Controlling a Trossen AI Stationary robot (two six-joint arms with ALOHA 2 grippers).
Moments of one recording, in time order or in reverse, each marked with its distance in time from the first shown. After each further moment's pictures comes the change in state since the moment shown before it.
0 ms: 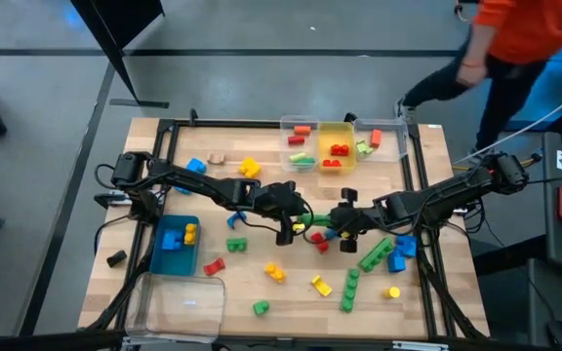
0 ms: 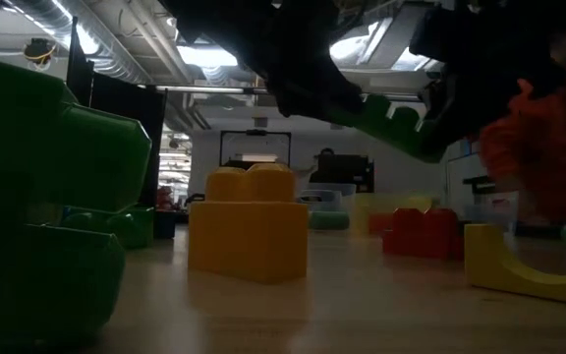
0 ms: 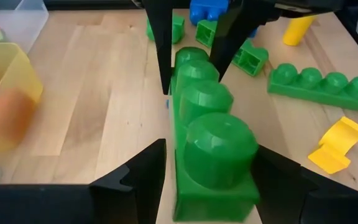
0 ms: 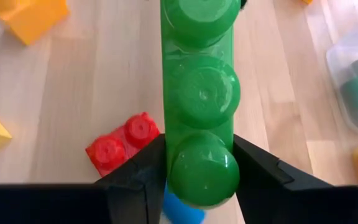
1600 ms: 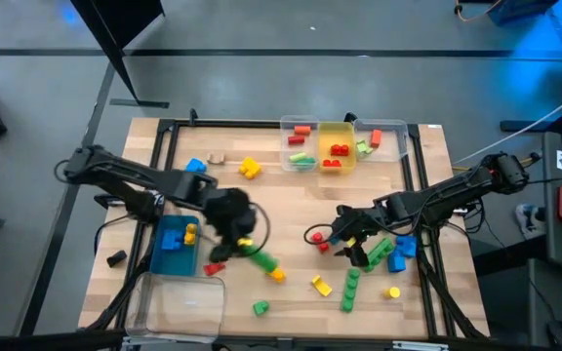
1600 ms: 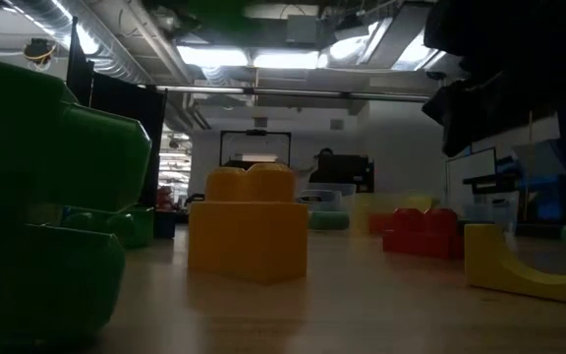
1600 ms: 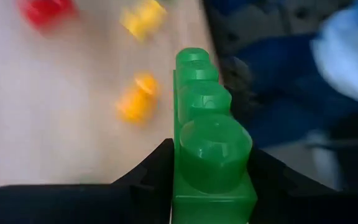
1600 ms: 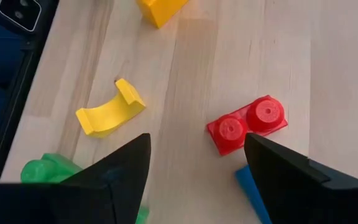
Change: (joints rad) left arm -0.169 -0.416 0.000 -0.686 0.394 -0.270; right arm 0.002 0.000 0.001 0.013 -0.421 0.040
